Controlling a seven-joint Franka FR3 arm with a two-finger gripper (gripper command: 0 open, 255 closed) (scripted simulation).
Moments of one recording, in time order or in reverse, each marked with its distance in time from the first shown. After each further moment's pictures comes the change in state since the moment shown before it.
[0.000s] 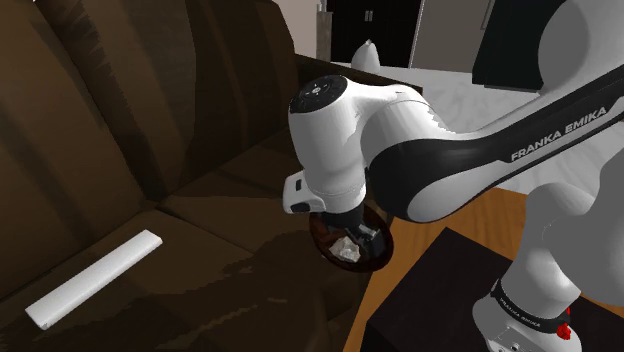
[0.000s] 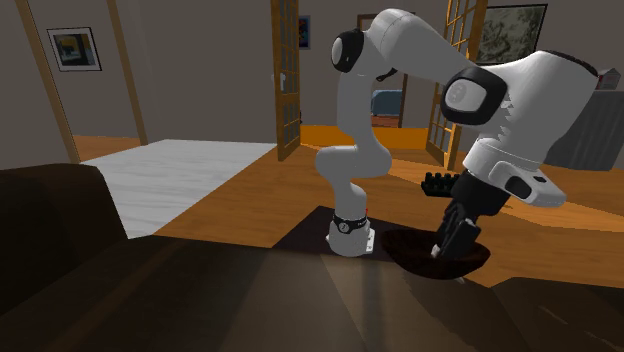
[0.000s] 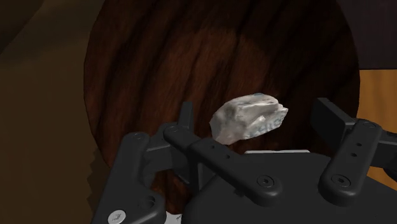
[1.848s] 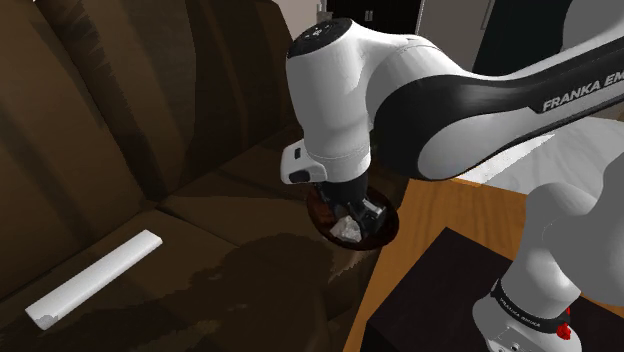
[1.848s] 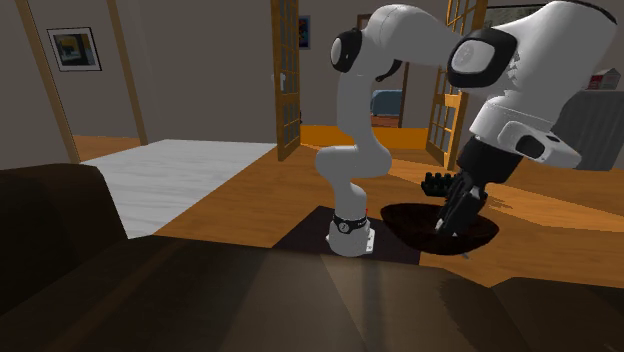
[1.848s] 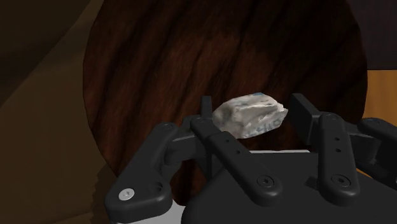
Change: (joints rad) arm 0.000 -0.038 -0.008 0.106 0.011 -0.139 -0.034
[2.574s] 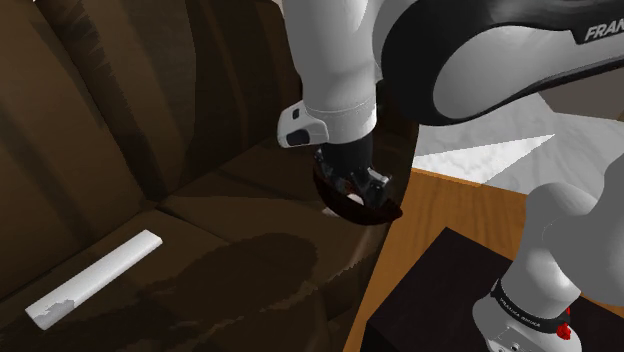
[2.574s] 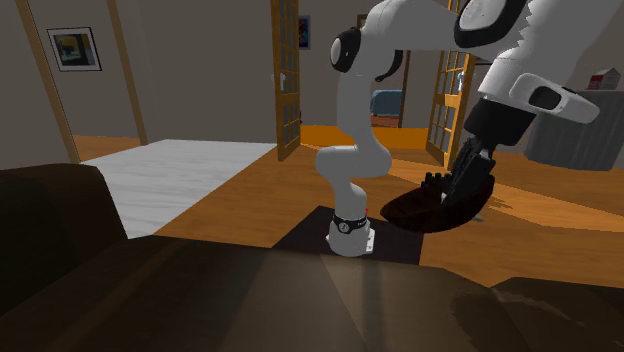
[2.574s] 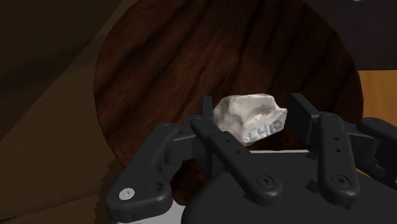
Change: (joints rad) arm -0.003 -0.011 -0.004 0.138 0.002 -0.146 -0.027
